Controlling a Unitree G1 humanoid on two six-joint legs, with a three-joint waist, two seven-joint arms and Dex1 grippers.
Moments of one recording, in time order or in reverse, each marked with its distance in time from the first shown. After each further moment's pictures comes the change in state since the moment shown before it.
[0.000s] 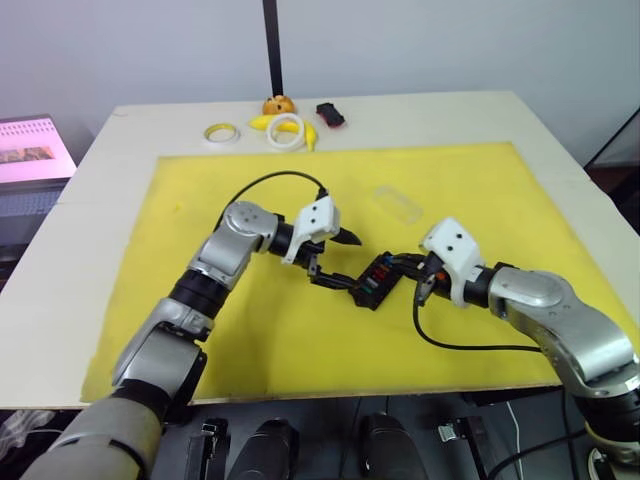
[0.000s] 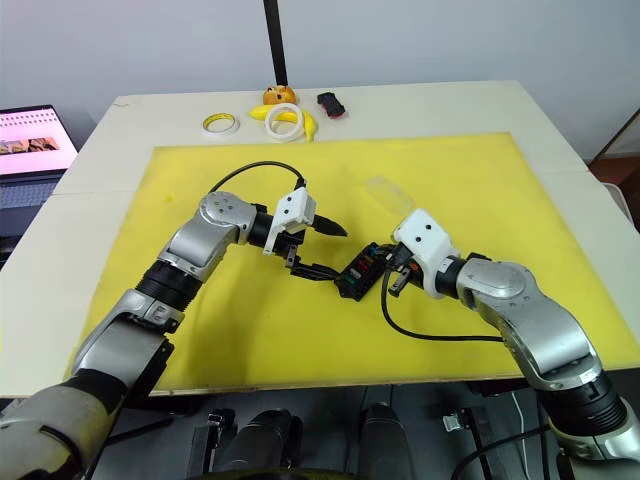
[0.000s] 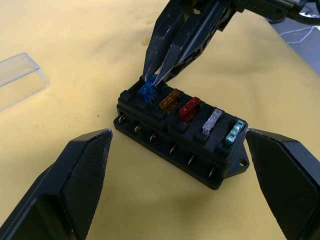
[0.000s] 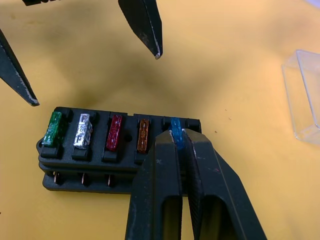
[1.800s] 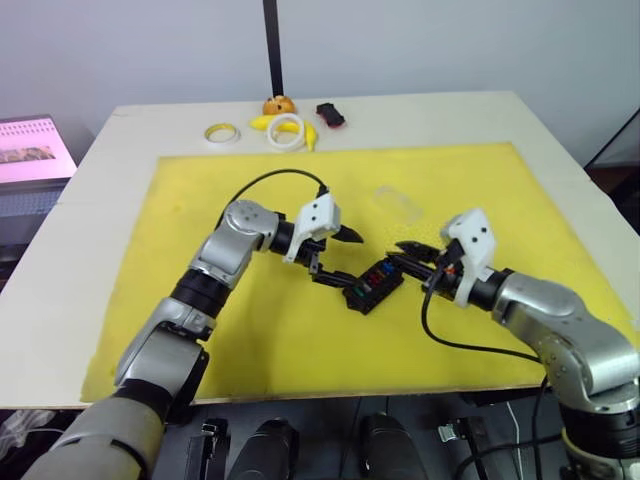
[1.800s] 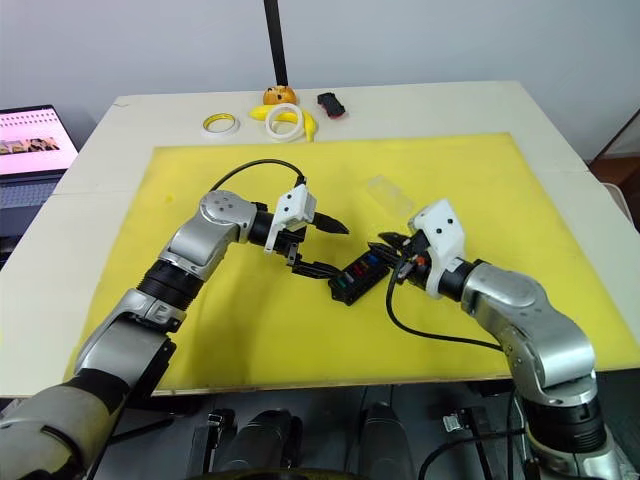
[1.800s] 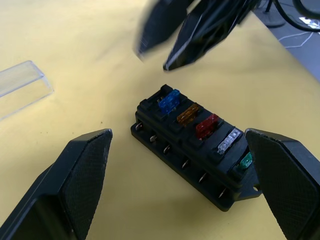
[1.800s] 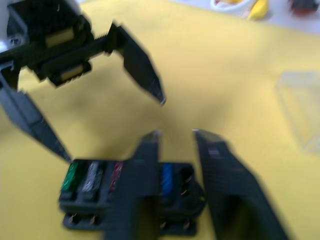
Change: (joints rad) left arm -0.003 -0.011 0.017 0.000 0.002 0.001 -0.004; right arm 0.086 0.203 -0.179 -0.062 0.108 0.062 -0.003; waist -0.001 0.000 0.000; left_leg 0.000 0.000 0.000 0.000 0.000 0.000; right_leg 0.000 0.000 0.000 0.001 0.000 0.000
